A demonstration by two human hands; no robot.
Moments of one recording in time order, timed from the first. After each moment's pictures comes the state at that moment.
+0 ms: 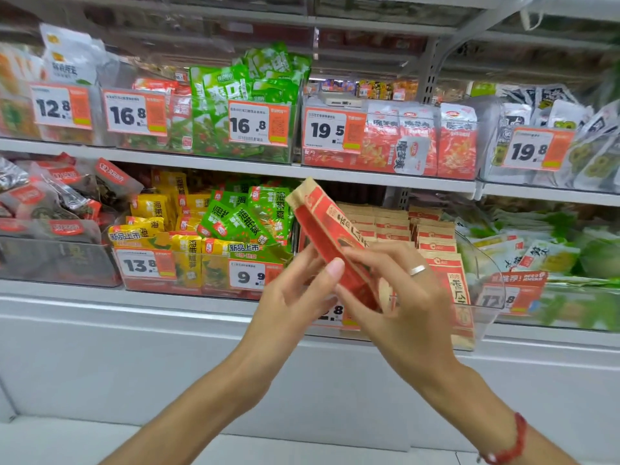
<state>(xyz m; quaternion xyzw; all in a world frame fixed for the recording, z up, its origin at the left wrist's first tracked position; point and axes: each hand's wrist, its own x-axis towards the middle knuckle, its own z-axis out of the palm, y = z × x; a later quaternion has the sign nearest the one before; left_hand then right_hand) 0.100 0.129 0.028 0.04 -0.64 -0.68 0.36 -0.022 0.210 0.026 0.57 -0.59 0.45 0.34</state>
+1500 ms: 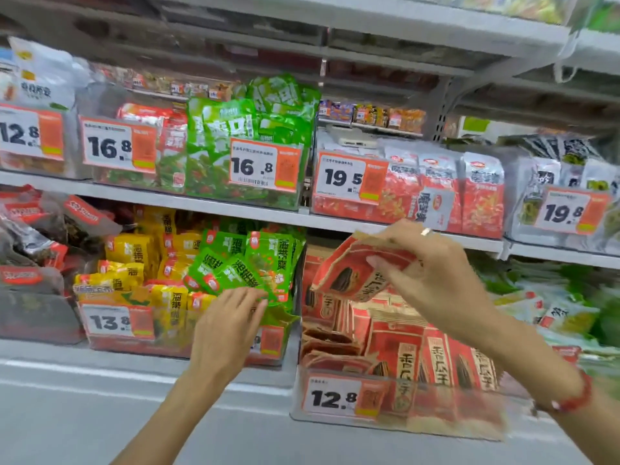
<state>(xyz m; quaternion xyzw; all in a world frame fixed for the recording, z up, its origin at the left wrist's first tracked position) 0.045 -0.070 -0.037 0.24 -0.84 0.04 0.48 -0.105 0.144 0.117 0.66 -0.63 0.37 0.21</state>
